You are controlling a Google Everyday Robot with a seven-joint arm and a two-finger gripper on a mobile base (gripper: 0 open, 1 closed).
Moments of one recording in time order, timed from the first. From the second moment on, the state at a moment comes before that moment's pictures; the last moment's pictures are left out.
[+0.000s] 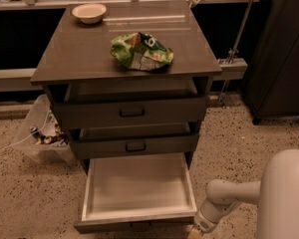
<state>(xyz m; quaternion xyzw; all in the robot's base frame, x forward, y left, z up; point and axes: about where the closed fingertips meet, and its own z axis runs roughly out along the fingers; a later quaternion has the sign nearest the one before) 0.361 -0.177 0.265 0.45 -0.86 -0.25 0.05</state>
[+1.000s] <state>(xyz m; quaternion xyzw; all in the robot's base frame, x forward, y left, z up) 0.382 -0.175 0.247 0.39 -0.88 -0.26 0.04</state>
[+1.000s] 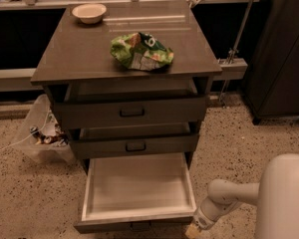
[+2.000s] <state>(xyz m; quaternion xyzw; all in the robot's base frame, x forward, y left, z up) 0.390 -0.141 0.212 0.41 -0.87 -0.28 0.07</state>
